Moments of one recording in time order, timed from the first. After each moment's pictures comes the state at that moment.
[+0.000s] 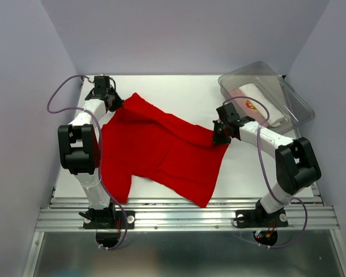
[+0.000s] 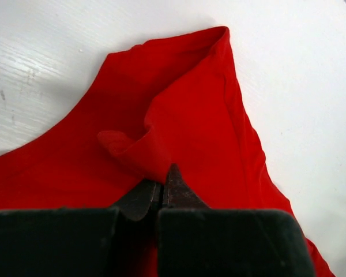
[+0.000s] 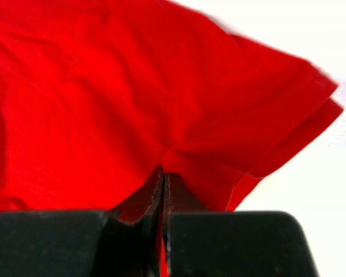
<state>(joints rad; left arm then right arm) 0.00 1.87 1.43 -0.32 0.05 -0.59 0.40 1.63 1.08 -0.49 -0.03 0.51</state>
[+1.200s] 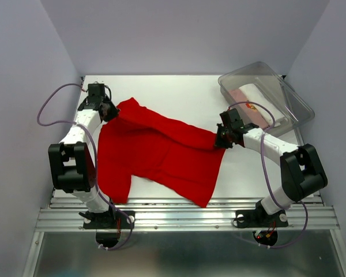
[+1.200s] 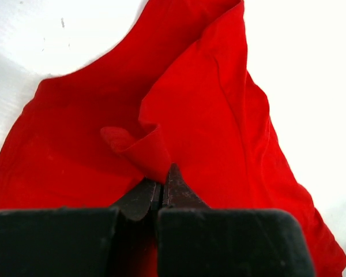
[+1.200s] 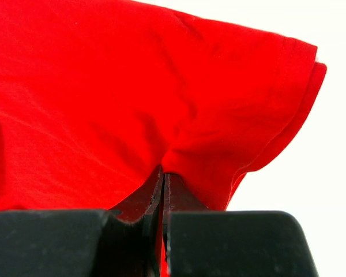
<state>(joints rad) 0.03 1.65 1.26 -0.43 0.01 -0.58 0.41 1.55 0.95 -0.40 0.01 0.60</state>
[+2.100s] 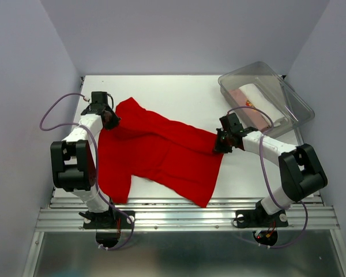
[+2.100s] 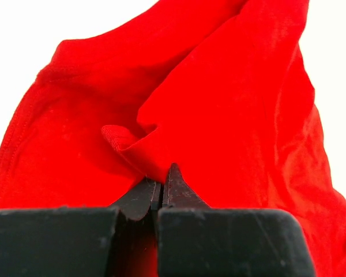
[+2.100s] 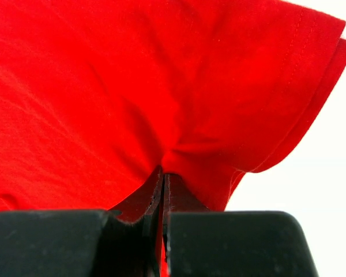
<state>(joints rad) 0.03 1.64 1.13 -0.40 -0.03 -0.60 0.42 1.55 0.89 -0.37 -0.06 0.61</state>
